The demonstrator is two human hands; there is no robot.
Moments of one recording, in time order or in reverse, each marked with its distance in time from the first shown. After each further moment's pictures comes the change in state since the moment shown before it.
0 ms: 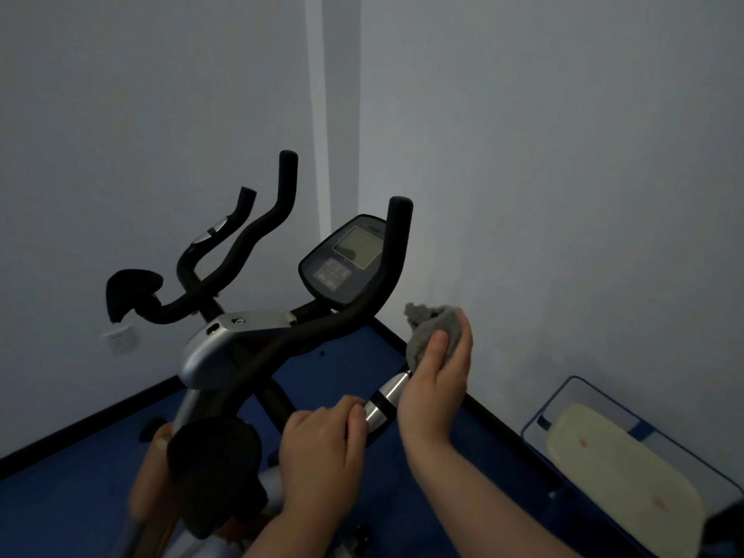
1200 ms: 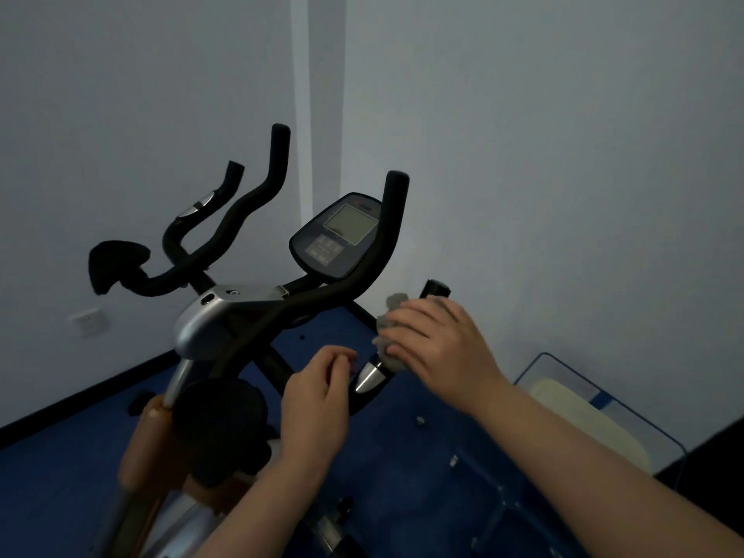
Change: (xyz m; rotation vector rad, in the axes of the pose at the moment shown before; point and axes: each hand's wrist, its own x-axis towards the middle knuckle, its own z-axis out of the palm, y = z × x) left_hand 0.002 0.003 -0.013 -0.583 -0.061 -0.350; right_hand 0.045 -0.003 -0.059 -0.880 -0.649 -1.291
